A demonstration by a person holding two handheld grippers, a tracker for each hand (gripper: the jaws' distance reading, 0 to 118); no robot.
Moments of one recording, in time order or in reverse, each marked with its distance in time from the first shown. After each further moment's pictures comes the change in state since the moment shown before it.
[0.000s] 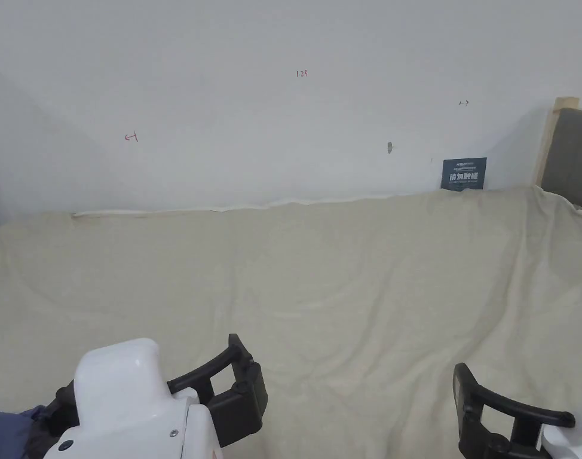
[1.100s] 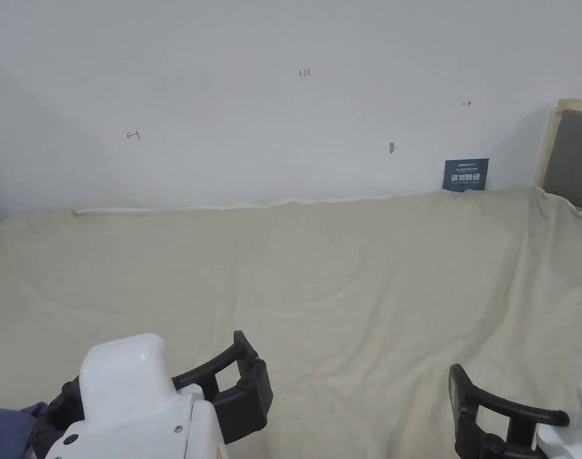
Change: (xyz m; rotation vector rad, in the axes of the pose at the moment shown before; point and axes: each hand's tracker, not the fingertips) left arm 0.002 0.001 0.000 -0.004 -0.014 0.004; right arm -0.004 0.001 -0.002 -0.012 0.016 0.022
